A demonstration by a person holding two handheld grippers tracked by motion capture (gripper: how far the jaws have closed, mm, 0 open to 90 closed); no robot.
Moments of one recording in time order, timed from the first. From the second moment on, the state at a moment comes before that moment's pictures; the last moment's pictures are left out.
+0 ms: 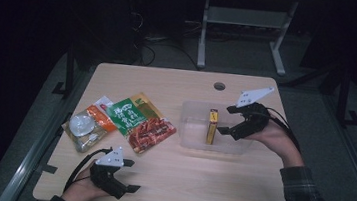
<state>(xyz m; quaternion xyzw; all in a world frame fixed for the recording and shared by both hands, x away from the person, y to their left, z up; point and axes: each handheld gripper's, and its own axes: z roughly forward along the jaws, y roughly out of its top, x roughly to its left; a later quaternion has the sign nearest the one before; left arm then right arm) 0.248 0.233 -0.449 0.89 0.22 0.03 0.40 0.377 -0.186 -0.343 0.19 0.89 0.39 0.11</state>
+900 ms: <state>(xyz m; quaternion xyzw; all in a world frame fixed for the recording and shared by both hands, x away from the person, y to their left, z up) 0.268 0.227 -0.445 0.88 0.25 0.05 0.39 0.270 -0.180 -0.428 0.24 0.88 0.39 0.08</state>
